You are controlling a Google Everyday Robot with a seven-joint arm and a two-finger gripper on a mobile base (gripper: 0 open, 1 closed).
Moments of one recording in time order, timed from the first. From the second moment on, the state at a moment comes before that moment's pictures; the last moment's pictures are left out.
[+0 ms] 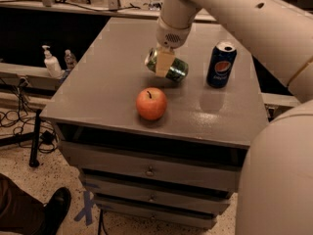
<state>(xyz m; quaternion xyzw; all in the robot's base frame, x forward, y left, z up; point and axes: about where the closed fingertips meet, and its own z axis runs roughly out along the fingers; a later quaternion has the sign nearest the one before) 0.670 -0.021 0.878 -0.68 0.71 -0.01 0.18</state>
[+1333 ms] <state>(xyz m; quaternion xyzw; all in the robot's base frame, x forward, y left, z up) 0.652 -0.034 0.844 -0.69 0.71 0.00 0.11</state>
